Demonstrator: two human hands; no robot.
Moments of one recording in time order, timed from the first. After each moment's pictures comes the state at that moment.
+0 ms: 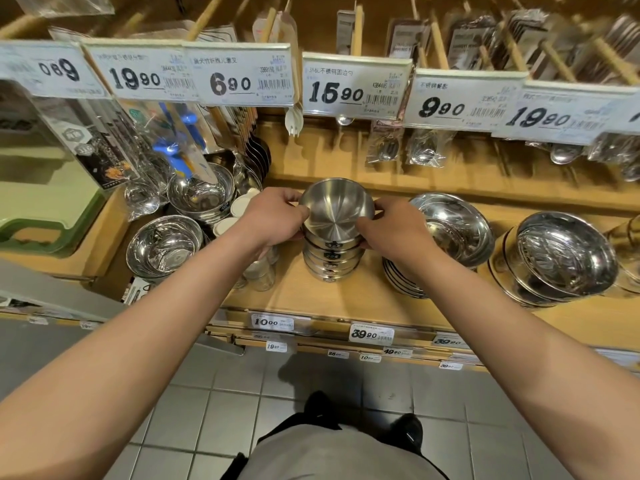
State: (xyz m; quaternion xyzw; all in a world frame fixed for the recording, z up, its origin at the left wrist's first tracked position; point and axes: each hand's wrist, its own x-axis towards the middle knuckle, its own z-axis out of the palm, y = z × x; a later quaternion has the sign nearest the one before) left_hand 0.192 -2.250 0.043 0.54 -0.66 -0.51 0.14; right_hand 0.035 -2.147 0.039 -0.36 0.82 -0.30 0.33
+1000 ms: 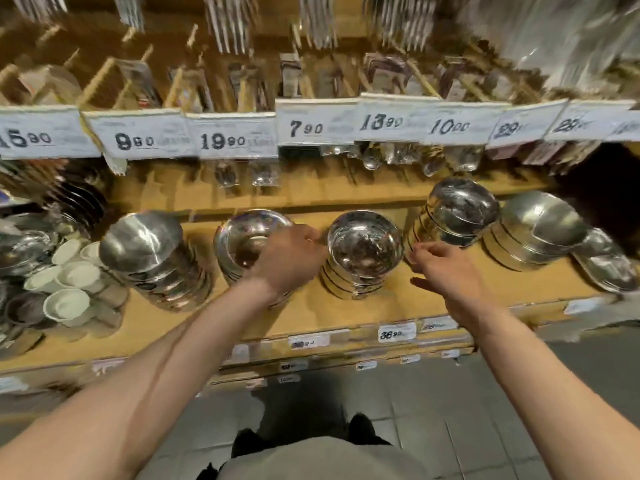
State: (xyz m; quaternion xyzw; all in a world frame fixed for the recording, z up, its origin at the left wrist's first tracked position) left_hand -0.020 -2.064 0.065 0.41 -0.77 -0.48 0.05; right_hand -0.191 -1.896 0.035 -0.12 0.81 -0.50 0.29
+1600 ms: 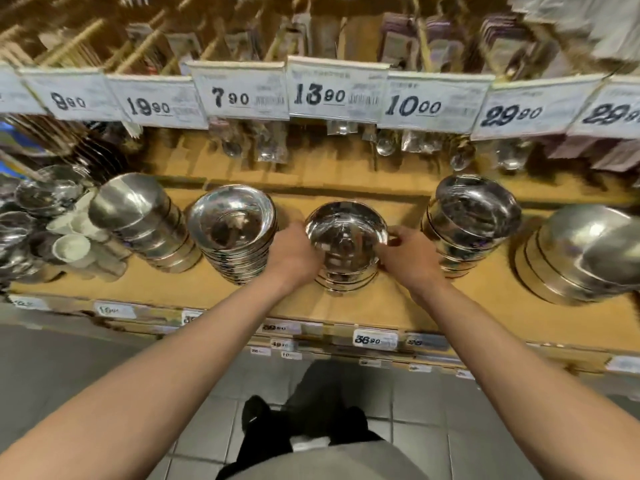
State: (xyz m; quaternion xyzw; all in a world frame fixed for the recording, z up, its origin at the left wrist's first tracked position) left_hand -0.098 -2.021 0.017 0.58 -0.74 -0.33 0.05; right_hand -0.254 -1.930 -0.001 -0.33 0.82 -0.35 0.30
